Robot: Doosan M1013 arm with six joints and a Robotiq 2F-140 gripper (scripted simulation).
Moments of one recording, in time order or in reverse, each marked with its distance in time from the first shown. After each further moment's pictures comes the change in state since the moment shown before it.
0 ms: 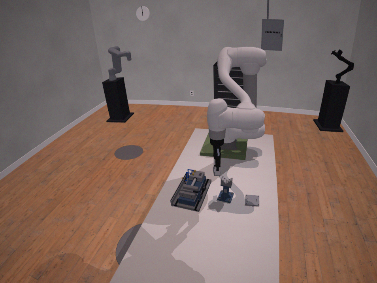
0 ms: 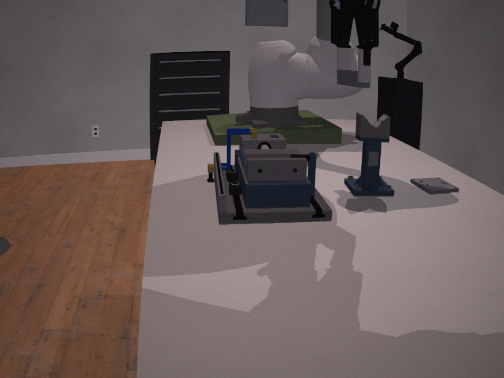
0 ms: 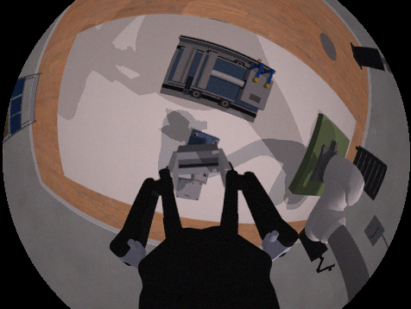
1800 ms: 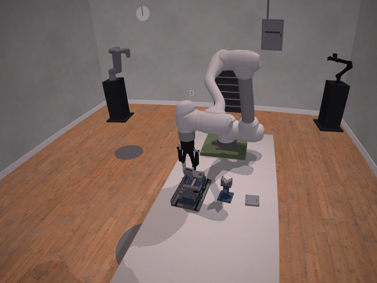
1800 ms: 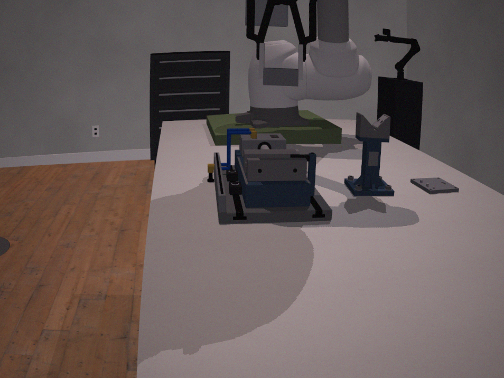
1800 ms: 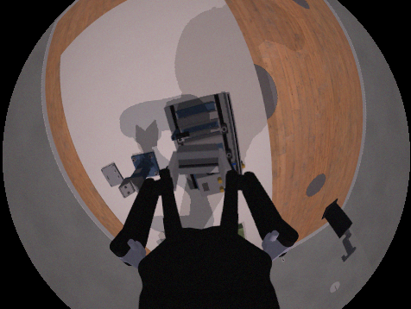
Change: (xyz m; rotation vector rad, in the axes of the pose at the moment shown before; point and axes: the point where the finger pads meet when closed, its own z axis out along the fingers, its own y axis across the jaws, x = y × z) arm 0.161 0.005 0.001 0.000 -0.001 -1.022
